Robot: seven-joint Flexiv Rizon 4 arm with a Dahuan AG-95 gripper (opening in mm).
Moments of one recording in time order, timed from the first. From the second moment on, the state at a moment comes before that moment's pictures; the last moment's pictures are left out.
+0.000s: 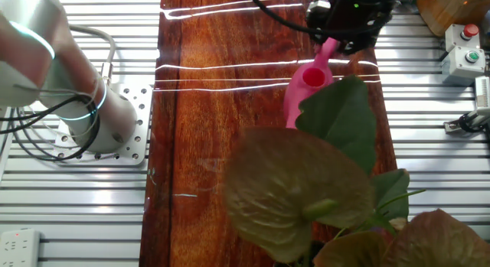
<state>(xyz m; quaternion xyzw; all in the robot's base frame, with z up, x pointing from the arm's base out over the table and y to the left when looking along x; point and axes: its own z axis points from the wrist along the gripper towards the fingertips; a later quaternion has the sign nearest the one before) 0.509 0.023 0.280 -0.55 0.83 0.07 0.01</state>
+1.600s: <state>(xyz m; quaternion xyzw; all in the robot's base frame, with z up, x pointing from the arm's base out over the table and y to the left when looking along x) 0.504 0.024 0.283 -0.51 0.86 0.07 0.00</state>
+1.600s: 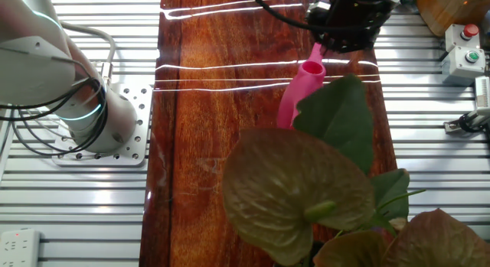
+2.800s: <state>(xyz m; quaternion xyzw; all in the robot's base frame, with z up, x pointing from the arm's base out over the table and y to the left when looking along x) 0.506 0.024 0.274 -0.27 0.96 0.05 -0.06</state>
